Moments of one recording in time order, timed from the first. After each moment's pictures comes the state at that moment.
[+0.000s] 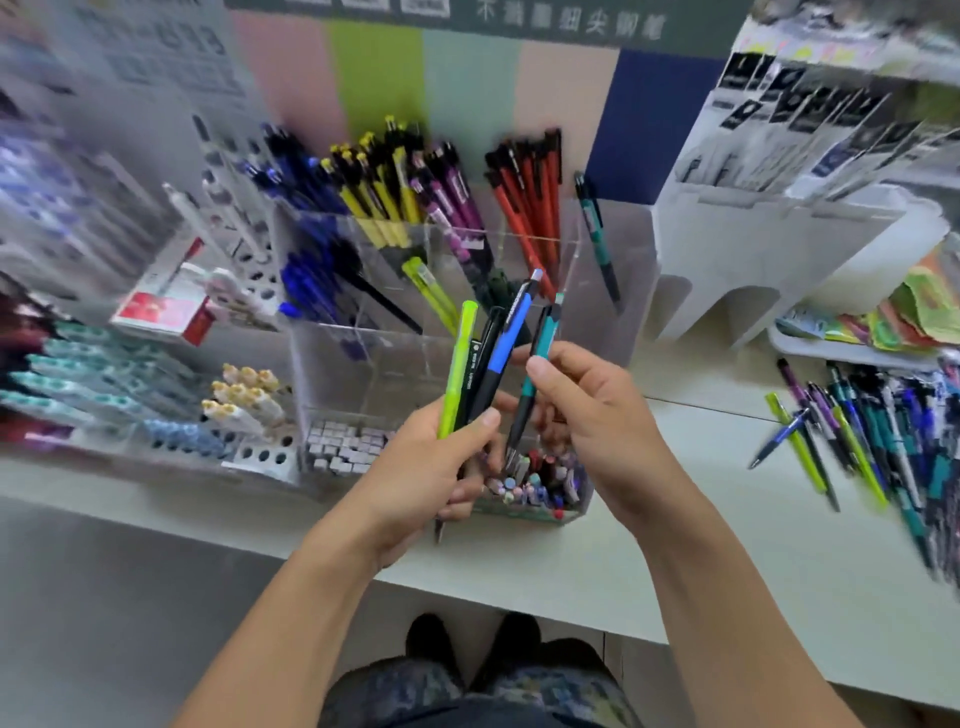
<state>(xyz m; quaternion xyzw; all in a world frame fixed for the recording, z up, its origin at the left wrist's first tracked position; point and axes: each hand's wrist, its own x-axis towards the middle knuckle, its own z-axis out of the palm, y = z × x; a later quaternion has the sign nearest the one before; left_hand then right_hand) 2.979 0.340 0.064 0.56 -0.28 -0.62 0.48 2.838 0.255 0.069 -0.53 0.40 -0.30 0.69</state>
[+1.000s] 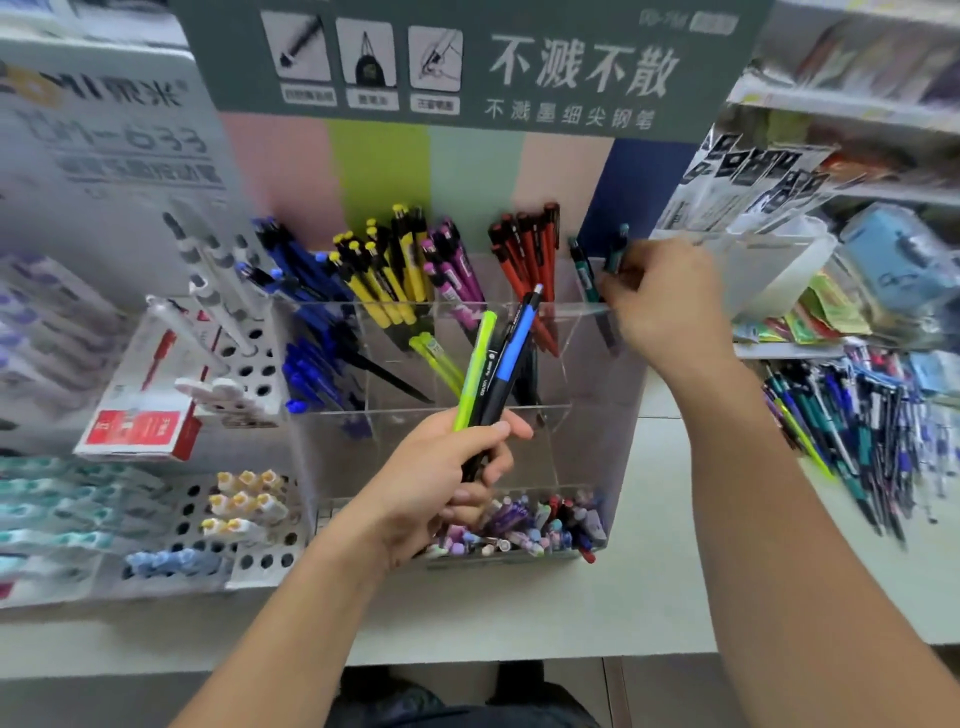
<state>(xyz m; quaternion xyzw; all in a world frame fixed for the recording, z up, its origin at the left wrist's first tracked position) 3.045 0.293 0.071 0.48 -0.29 -0.72 0.40 2.861 0.137 0.120 -0.74 0.63 -0.22 0.10</state>
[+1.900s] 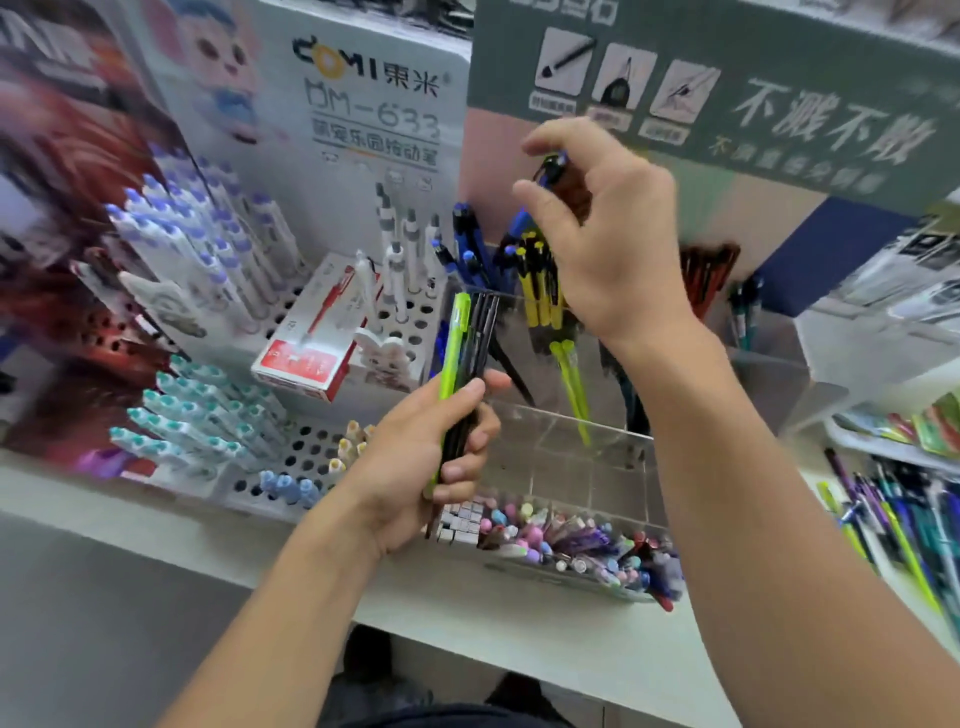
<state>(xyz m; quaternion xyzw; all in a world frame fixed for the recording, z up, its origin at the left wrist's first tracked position) 3.124 0.340 0.076 0.42 -0.20 -0.66 0.59 3.034 0.187 0.171 -0.85 0.32 -0.39 0.16</state>
